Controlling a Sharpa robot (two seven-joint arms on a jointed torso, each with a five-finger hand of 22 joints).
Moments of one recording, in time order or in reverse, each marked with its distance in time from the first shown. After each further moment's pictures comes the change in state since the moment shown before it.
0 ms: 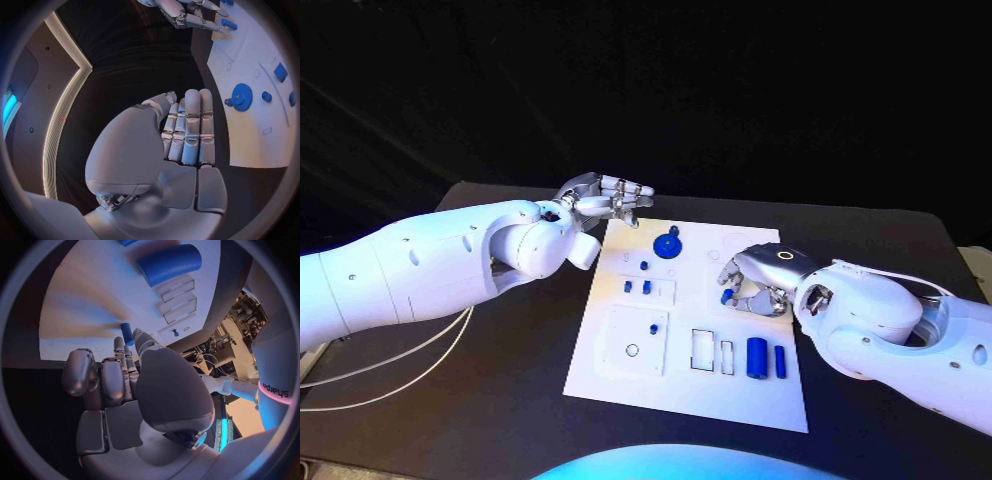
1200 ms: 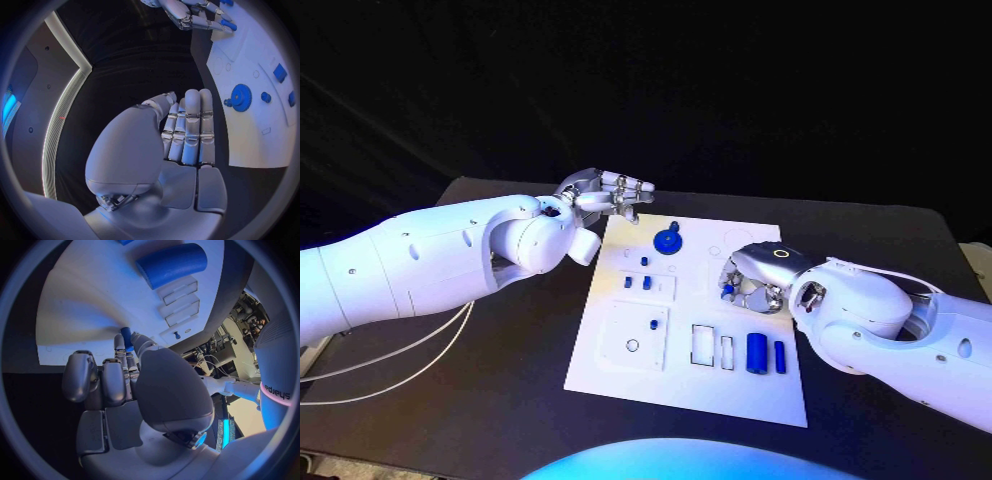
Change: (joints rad) left arm 0.000 -0.001 0.000 0.000 0.000 0.003 -0.008; left_hand -0.004 0.004 0.000 0.000 0.000 0.000 0.000 0.000 0.000 0.000 0.000 0.004 0.000 0.000 0.000 0.000 -0.001 0.000 0.000 0.000 0.000 -0.001; right arm -0.015 0.025 0.000 -0.035 0.006 0.002 0.005; right_hand 0.012 0.012 0.097 -0.002 -0.008 0.110 0.004 0.033 0.019 0.074 -0.007 -0.020 -0.001 -0.001 -0.008 0.021 0.019 0.000 0.023 -0.009 0.046 0.000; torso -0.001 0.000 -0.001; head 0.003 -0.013
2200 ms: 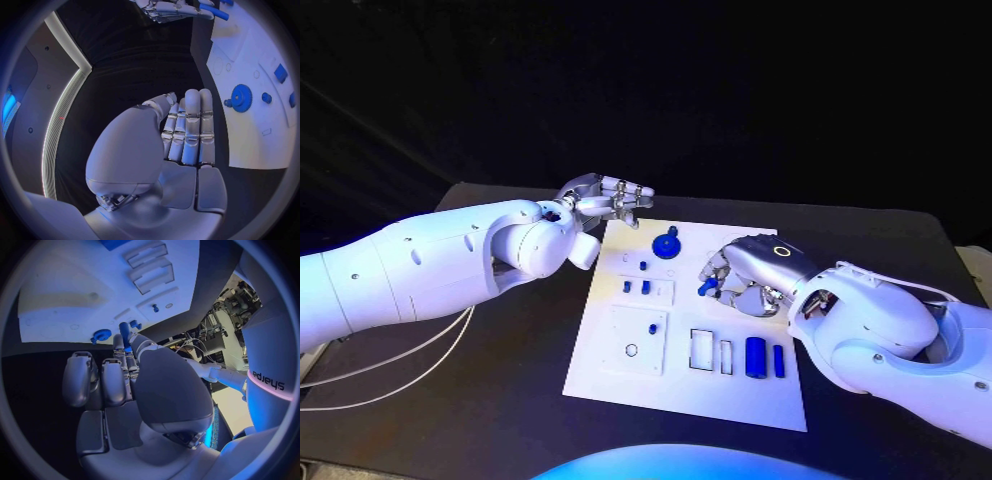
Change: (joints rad) left arm 0.000 0.010 0.000 -0.011 0.000 0.001 -0.002; left_hand 0.000 0.008 0.000 0.000 0.000 0.000 0.000 0.000 0.000 0.000 0.000 0.000 0.001 0.000 0.000 -0.004 -0.001 0.000 0.000 0.000 -0.005 -0.001; right arm 0.021 -0.051 0.016 0.174 -0.008 -0.130 0.005; right_hand 0.022 0.004 0.057 -0.027 -0.022 0.017 0.001 0.002 0.003 0.025 0.000 -0.023 -0.001 0.000 0.000 0.012 0.011 0.000 0.018 0.004 0.042 0.000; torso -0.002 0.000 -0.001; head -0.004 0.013
